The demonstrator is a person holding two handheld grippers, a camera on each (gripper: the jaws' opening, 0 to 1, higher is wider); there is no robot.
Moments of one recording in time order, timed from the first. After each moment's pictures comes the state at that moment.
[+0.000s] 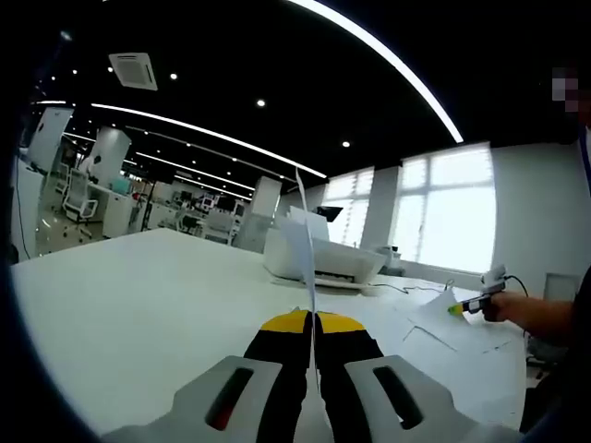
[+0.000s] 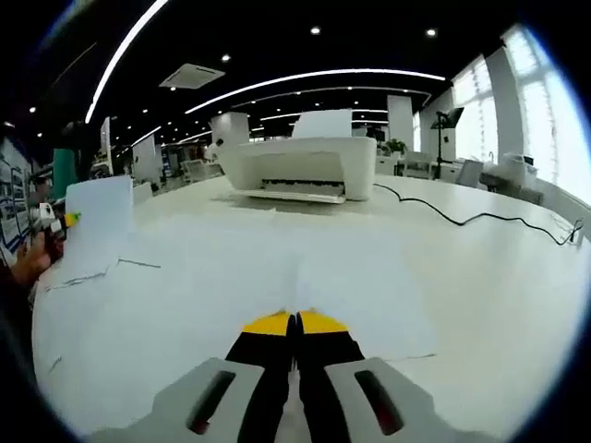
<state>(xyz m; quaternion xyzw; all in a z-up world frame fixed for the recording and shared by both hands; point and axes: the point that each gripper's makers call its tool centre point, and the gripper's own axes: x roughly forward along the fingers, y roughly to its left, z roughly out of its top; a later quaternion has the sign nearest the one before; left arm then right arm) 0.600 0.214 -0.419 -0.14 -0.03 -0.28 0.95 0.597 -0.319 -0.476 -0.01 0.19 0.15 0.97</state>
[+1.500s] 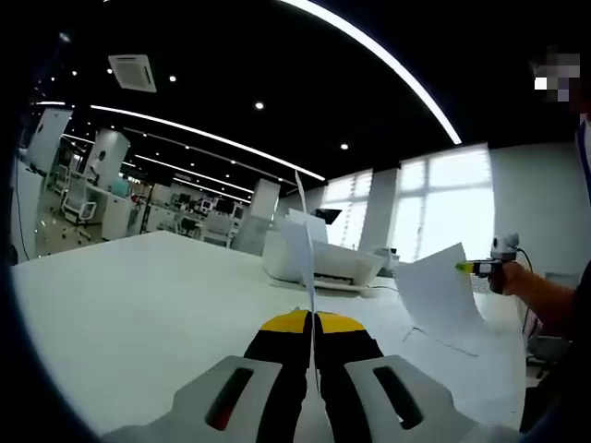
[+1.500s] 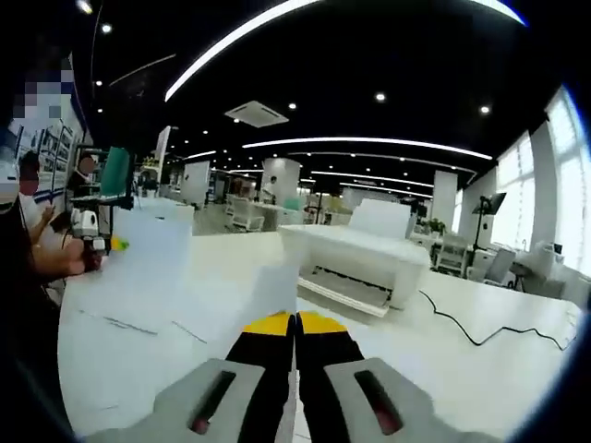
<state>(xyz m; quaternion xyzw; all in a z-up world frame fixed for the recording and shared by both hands) 0.599 0.216 -0.418 -0.14 -0.03 -0.28 0.95 0.587 -0.236 -0.350 -0.09 0.04 0.25 0.96</state>
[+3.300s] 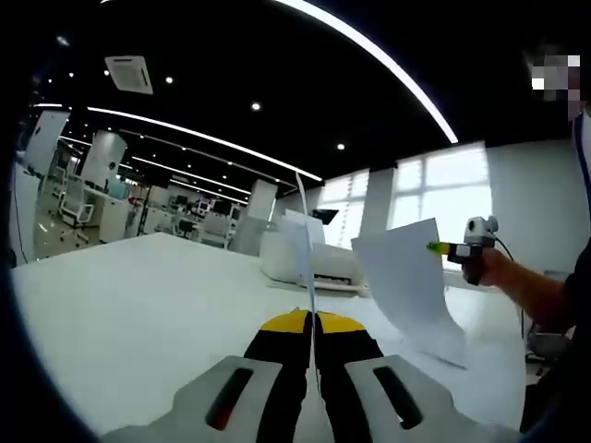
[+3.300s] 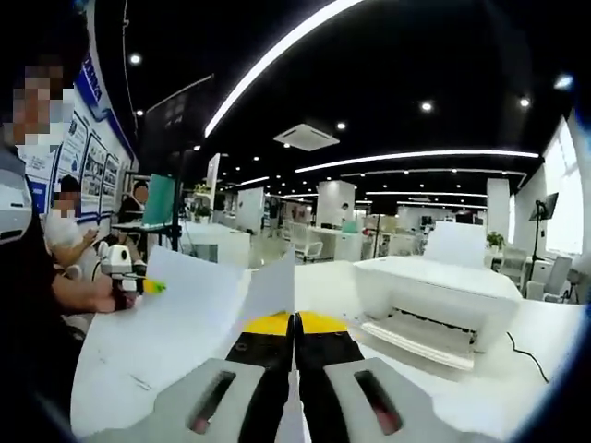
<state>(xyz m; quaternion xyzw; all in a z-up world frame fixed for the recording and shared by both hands) 0.597 0.212 -0.416 -0.14 -0.04 -0.29 0.95 0.637 -0.110 -0.326 -0.05 0.01 0.39 0.92</state>
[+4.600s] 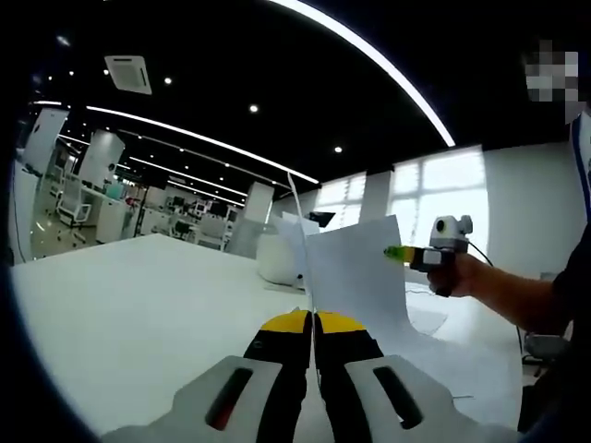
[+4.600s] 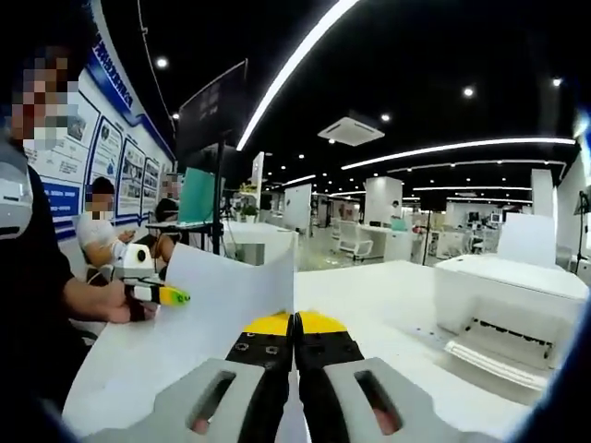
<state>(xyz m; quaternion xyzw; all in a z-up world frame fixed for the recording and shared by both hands) 0.595 0.213 -0.414 -0.14 -0.04 -0.29 0.94 0.656 0.016 -0.353 -0.04 0.02 0.50 0.87</state>
